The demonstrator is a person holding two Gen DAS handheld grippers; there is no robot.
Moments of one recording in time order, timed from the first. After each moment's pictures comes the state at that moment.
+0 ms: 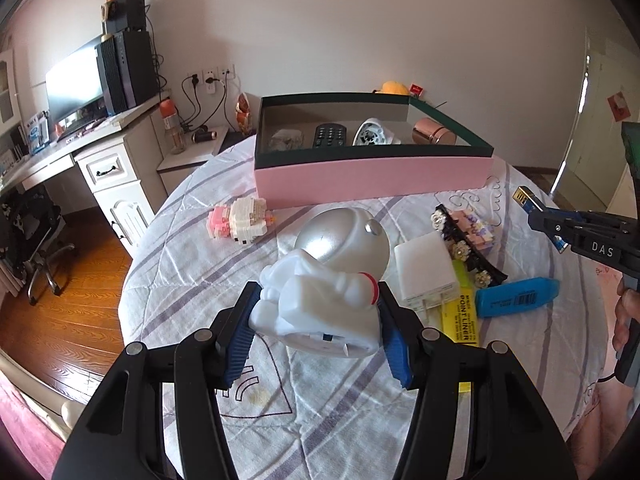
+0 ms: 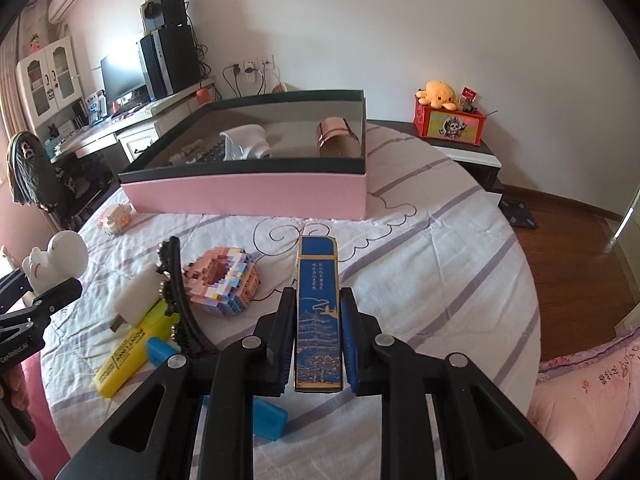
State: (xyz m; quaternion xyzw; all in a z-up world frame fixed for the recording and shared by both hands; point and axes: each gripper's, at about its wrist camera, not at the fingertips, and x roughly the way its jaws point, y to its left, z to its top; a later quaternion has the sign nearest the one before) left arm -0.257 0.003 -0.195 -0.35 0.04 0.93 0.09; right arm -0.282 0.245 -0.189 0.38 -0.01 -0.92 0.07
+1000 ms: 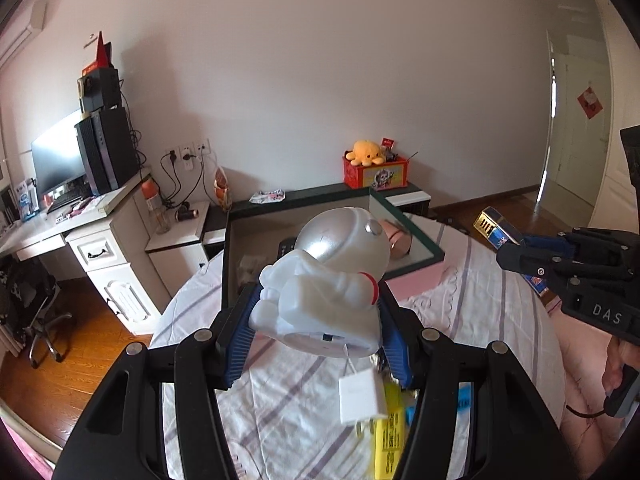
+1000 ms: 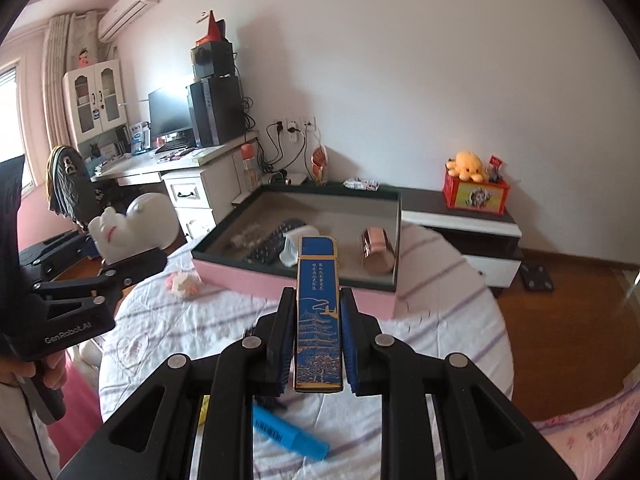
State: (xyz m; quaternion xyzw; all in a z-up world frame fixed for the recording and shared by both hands) left arm -0.281 0.052 -0.091 -0.26 0.07 0.96 0.13; right arm -0.269 0.228 -0.092 0.28 0.01 -0.95 0.14
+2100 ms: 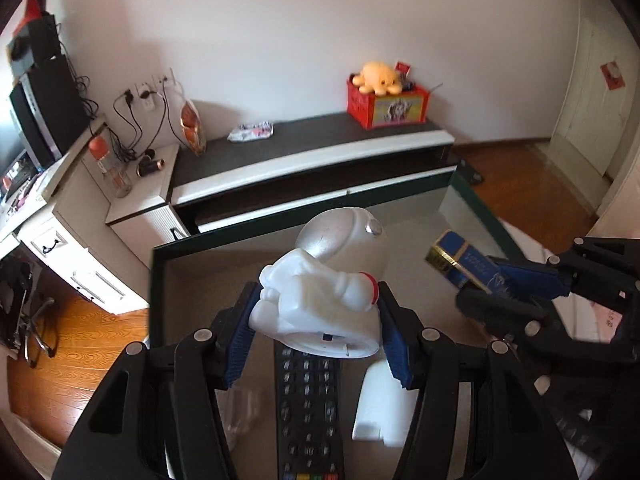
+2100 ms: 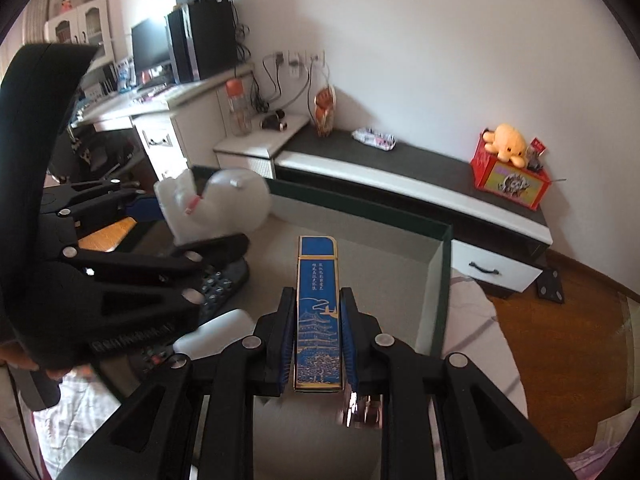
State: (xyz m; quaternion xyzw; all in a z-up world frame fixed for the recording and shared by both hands) left arm -0.571 0.102 -0.156 -0.42 0.09 0.89 0.14; right arm -0.524 0.196 -0.157 0.42 0.07 -0.89 0.16
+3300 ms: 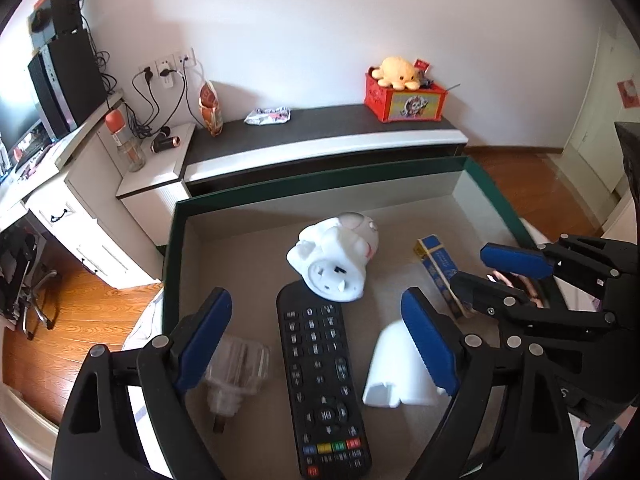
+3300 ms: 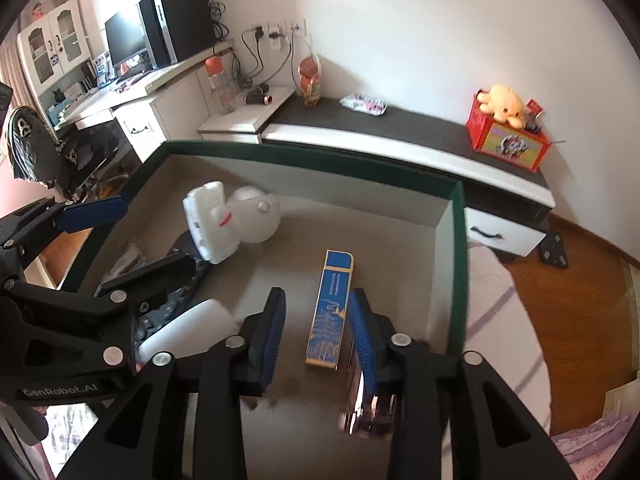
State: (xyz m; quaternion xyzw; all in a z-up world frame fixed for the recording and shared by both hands) left arm -0.540 0.074 -0.158 -0.43 0.06 0.90 0.11; right arm -0.518 0.203 -0.166 0.45 0.04 -0.88 0.13
